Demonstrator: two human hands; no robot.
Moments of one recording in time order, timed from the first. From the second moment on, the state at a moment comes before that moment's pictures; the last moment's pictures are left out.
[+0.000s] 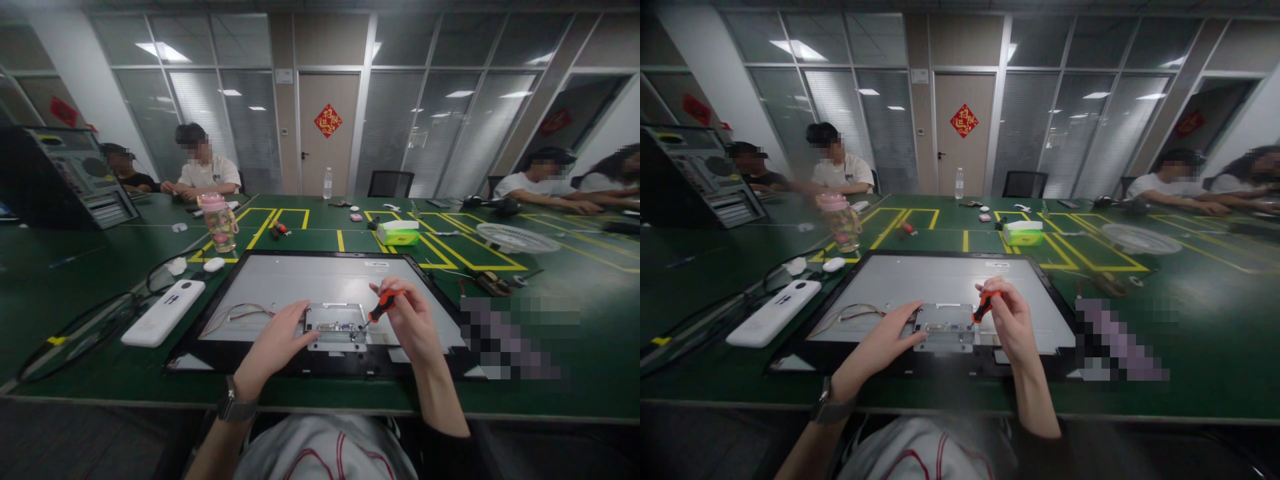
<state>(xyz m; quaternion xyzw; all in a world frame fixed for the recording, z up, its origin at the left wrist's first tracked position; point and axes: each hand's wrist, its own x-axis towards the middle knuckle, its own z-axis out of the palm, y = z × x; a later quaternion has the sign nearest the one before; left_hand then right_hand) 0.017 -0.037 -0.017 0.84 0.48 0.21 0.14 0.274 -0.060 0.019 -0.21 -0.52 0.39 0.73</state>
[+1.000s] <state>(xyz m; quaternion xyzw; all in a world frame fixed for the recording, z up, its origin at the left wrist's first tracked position) 0.018 -0.039 -0.014 0.83 0.50 0.19 0.16 0.268 -0.062 0.018 -0.22 -0.50 0.42 0.72</state>
